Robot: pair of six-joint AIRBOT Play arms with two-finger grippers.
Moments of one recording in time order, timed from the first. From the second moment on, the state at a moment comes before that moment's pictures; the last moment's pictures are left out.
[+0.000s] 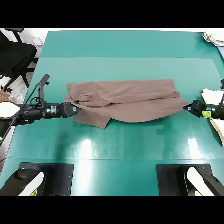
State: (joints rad) left arm -0.06 -0.75 0.64 0.60 -0.99 -1.23; right arm -0.50 -0.84 0.68 -0.86 1.12 1.20
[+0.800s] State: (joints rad) left arm -0.06 -0.61 0.62 0.85 -0.74 -1.31; right arm -0.50 -0.90 0.68 -0.74 1.02 1.17
